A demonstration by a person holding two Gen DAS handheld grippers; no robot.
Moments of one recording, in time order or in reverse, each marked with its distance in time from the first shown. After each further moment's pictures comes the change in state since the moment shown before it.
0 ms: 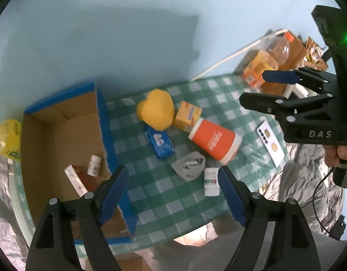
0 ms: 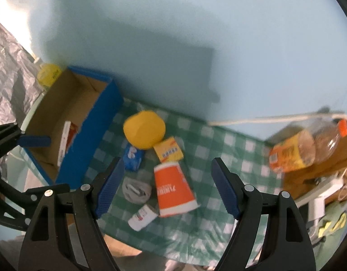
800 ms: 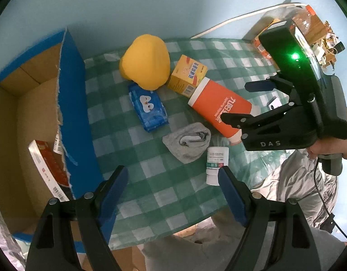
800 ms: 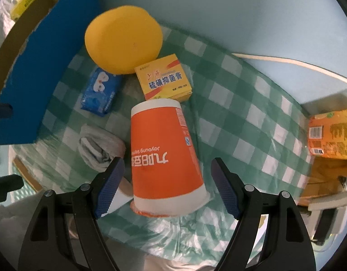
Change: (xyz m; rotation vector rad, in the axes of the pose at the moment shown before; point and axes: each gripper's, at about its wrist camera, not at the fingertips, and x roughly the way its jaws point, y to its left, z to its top) left arm 0.085 -0.002 -0.023 -0.057 0.160 -0.048; right arm 0.142 -0.008 -0.044 -0.172 0.311 -0.007
